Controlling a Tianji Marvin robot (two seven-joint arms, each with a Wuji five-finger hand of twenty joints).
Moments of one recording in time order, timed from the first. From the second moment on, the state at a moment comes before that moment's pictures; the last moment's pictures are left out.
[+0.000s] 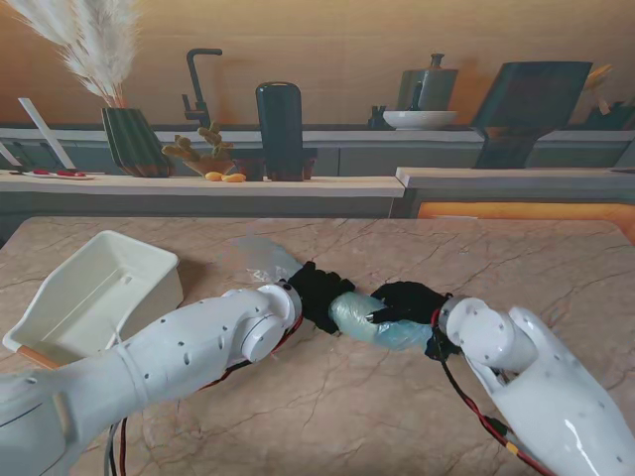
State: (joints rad) left arm 0.75 -1.25 -0.21 -1.03 0.67 0.08 -0.01; right arm -1.39 -1.05 1.18 -1.47 -0.42 0.08 0.38; left_hand 0.51 -0.59 0.57 -0.07 0.20 0.09 0.54 0.61 0.40 0.21 0.37 0.42 0.46 0.26 0.39 0.47 0.08 0.25 0.74 0.46; right_hand 0.47 -0.50 0.59 -0.01 0.50 0.13 0.35 0.57 0.49 0.23 0.42 0.38 0.49 0.17 0.24 0.50 0.10 0.25 0.46 0.80
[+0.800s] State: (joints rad) left arm 0.64 -1.36 -0.18 -0.86 0.40 0.02 -0.27; right arm -1.86 -1.13 1.42 -1.81 -0.60 -0.18 -0.18; left_hand 0.33 -0.79 0.53 -0.11 0.41 0.06 0.92 0.65 0.93 0.21 0.45 0.89 0.96 0.29 0.96 0.75 0.57 0.26 1.41 0.78; right_hand 0.47 -0.48 0.58 -0.01 0.67 0.01 0.52 0.68 0.63 0.25 0.46 0.39 0.57 0.20 0.33 0.53 0.18 0.28 0.46 0.80
